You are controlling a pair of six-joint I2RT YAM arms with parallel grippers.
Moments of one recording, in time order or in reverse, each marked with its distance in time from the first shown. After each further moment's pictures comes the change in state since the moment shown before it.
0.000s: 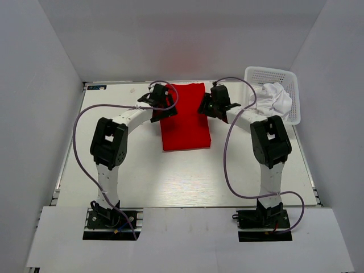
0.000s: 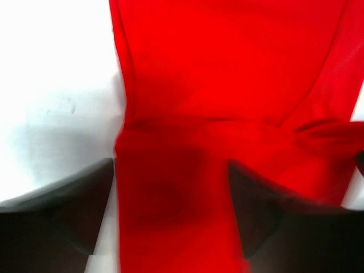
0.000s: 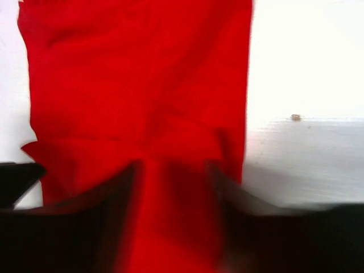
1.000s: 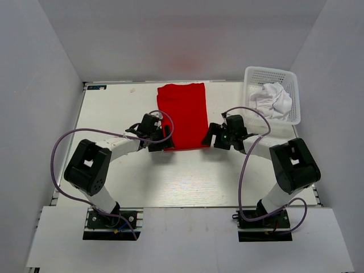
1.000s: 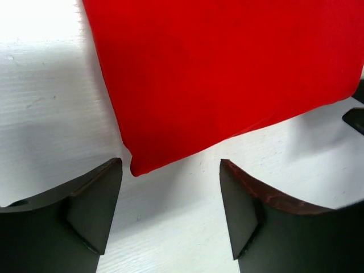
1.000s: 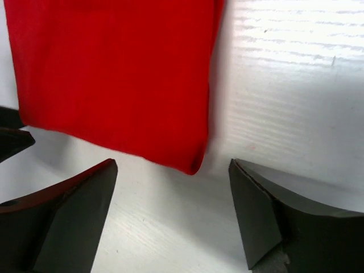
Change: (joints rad) left arm -0.046 -0.404 -0.678 0.264 0.327 0.050; right arm -0.021 -0.404 -0.654 0.121 -0.251 -0.002
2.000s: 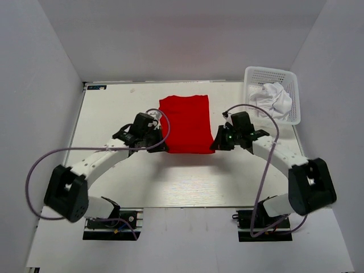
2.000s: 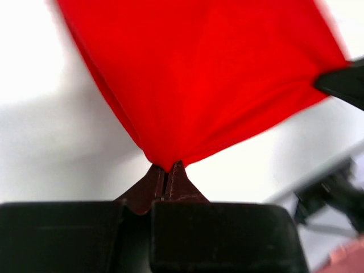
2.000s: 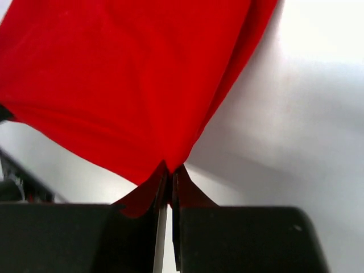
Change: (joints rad) left arm -0.034 -0.226 0.003 -0.187 0.034 0.018; right arm 0.006 -0.171 0.065 -0.301 -0.080 -0.071
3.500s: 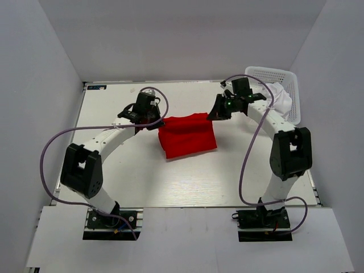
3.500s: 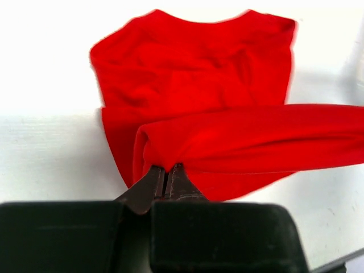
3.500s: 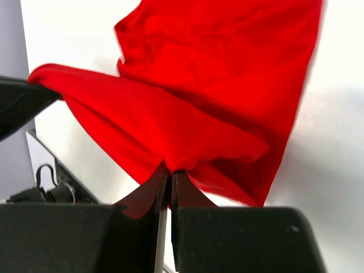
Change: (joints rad) left arm 0.071 0.152 0.288 -0.035 -0.198 -0.046; right arm -0.119 0.296 0.589 -0.321 -0.191 -0.088
